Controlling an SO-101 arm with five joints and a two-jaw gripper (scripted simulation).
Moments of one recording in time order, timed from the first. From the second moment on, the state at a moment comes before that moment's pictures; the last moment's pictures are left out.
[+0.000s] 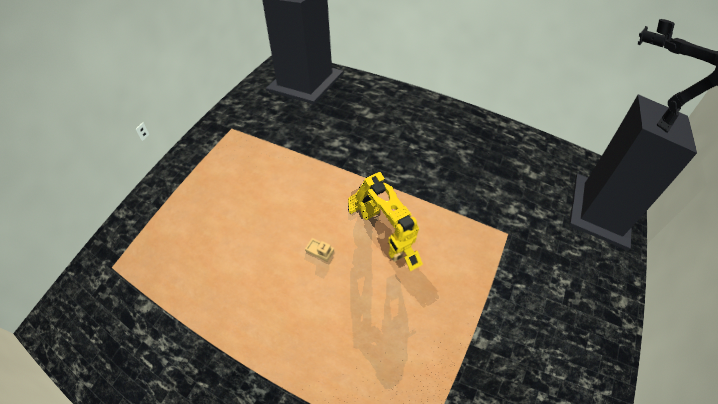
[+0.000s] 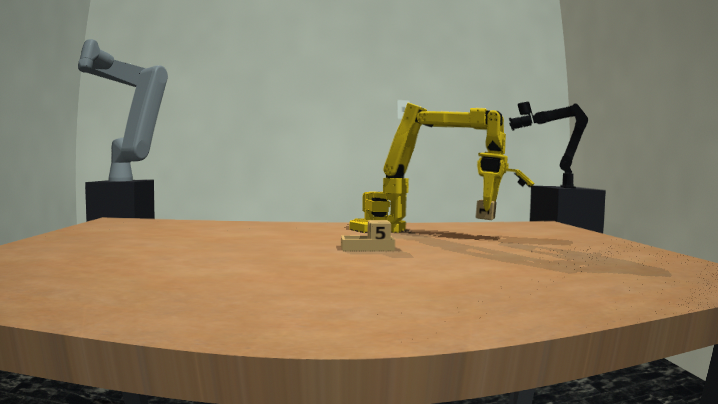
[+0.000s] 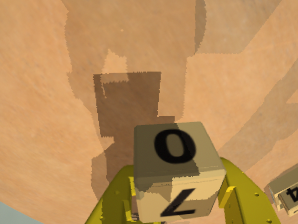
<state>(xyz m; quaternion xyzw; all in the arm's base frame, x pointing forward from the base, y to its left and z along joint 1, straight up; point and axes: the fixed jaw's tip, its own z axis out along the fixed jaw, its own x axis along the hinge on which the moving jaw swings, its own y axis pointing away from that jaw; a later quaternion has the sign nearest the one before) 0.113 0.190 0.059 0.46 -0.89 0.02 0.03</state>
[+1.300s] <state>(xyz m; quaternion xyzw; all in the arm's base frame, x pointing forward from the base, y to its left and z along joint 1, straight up) 0.113 0.189 0.060 0.53 -0.85 0.01 0.02</state>
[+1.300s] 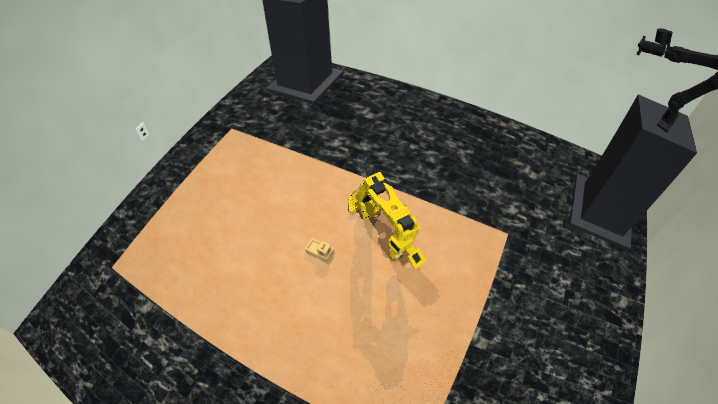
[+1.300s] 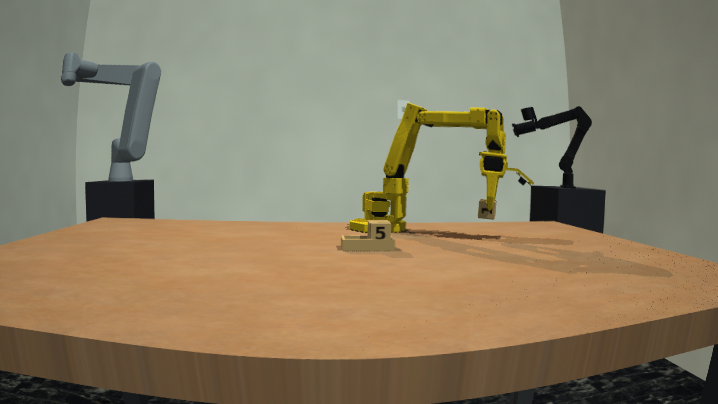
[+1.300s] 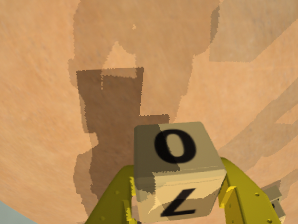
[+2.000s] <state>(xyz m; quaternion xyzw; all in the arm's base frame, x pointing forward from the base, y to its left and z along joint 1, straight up) 0.114 0.188 0.061 0.58 -0.81 0.01 0.02</state>
